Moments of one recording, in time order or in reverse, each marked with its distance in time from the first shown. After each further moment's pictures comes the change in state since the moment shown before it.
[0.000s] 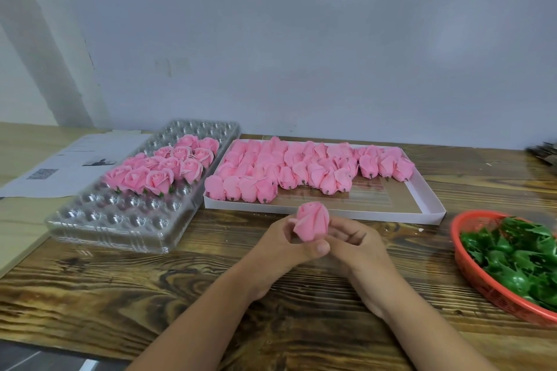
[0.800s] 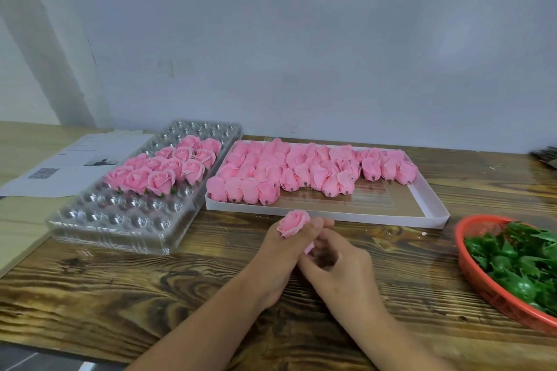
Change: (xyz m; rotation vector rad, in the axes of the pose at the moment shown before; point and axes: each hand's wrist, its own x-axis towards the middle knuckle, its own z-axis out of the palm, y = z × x) left_hand 0.000 0.004 0.017 -0.201 0.278 -0.035; right_hand -0.006 0.024 0.025 -0.814 0.270 -0.267
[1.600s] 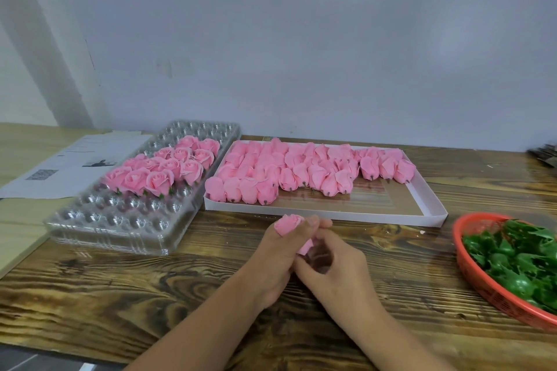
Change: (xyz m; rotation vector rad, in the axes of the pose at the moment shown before) left_hand -0.002 0.002 -0.002 -0.088 -0.026 -0.062; right_hand -0.003 -0.004 -0.003 0.029 -0.077 0.006
